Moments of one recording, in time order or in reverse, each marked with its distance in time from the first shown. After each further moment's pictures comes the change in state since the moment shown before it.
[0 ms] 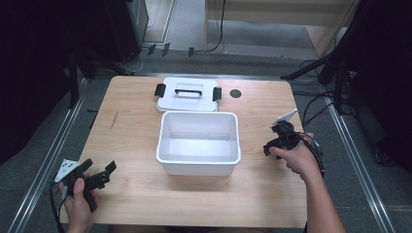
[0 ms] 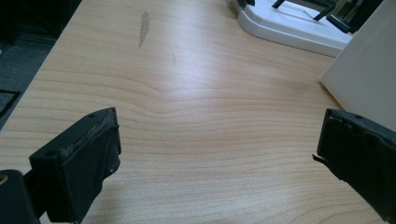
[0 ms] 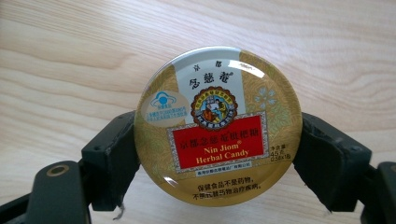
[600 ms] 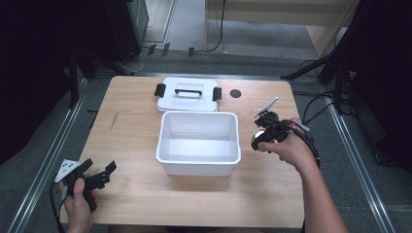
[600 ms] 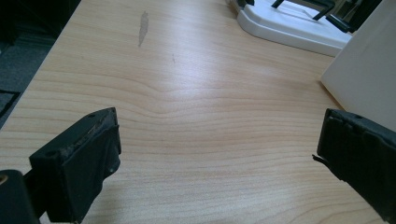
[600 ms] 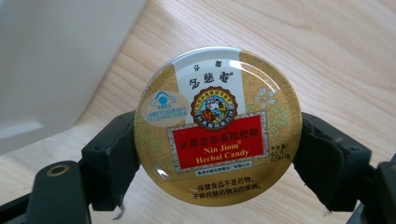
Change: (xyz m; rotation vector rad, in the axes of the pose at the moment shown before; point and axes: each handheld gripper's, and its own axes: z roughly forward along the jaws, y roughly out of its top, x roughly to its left) left arm 0.000 0.000 0.000 0.001 -0.002 0.001; right arm 0.053 0.017 -0.052 -0.053 0.001 -0.314
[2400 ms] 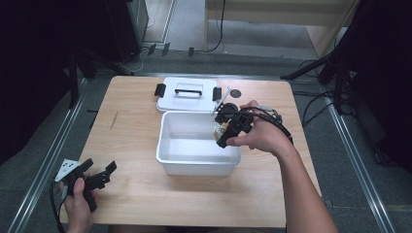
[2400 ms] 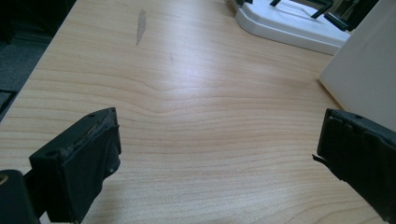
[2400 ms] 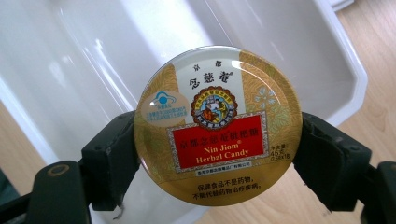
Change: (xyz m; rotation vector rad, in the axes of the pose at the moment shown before) left arm 0.000 0.000 0.001 0.004 -0.008 -0.002; right arm 0.089 0.057 -0.040 -0.081 0.110 -0.421
